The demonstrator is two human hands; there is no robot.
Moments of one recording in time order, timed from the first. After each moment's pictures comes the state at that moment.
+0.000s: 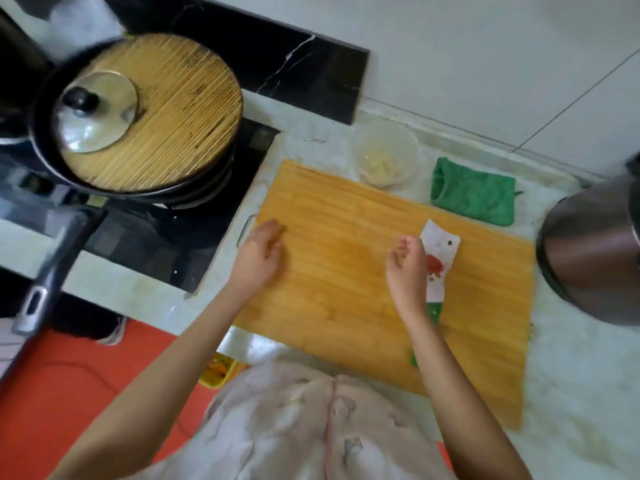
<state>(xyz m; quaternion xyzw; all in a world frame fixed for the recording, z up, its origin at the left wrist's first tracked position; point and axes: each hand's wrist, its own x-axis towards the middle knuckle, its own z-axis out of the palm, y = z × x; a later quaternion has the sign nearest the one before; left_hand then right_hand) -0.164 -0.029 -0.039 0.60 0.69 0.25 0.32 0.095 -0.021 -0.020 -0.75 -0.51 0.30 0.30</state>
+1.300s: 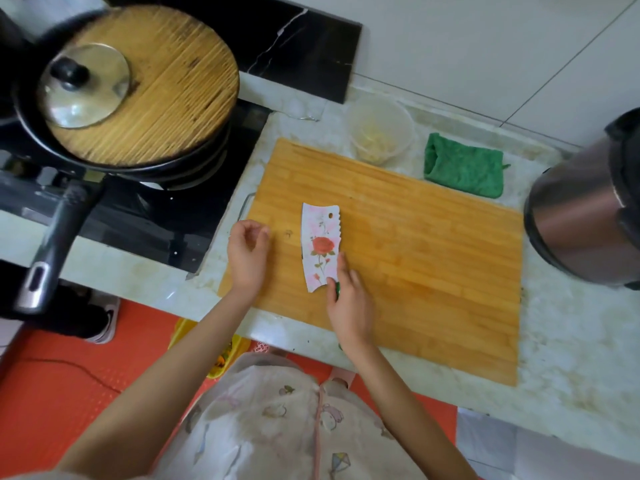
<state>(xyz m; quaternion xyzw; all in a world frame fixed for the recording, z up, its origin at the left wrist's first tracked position) -0.155 -0.075 -0.047 0.40 0.72 0.47 0.32 0.014 -0.132 -0.055 -0.73 -0.64 0.19 0.15</state>
